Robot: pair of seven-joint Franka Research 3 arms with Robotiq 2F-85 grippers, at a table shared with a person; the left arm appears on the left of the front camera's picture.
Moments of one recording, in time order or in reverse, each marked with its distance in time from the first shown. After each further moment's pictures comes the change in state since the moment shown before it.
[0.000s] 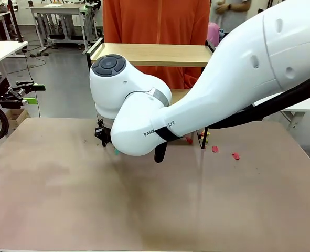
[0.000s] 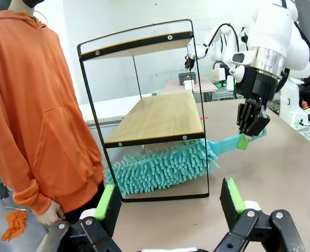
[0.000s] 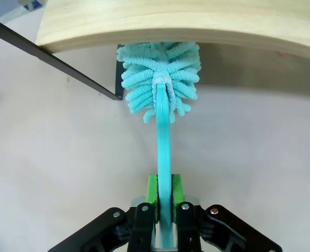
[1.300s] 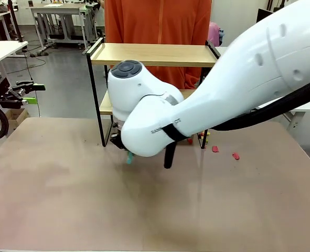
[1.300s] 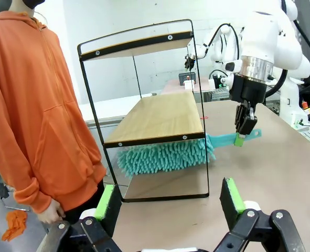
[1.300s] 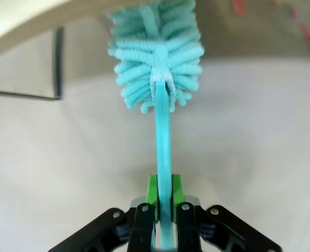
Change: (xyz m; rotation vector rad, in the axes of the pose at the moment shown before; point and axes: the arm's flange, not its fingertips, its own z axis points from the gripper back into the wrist) left arm 0.000 0.000 0.000 0.000 0.000 0.000; right arm 0.001 -0.057 -0.010 -0.079 0.096 -0.143
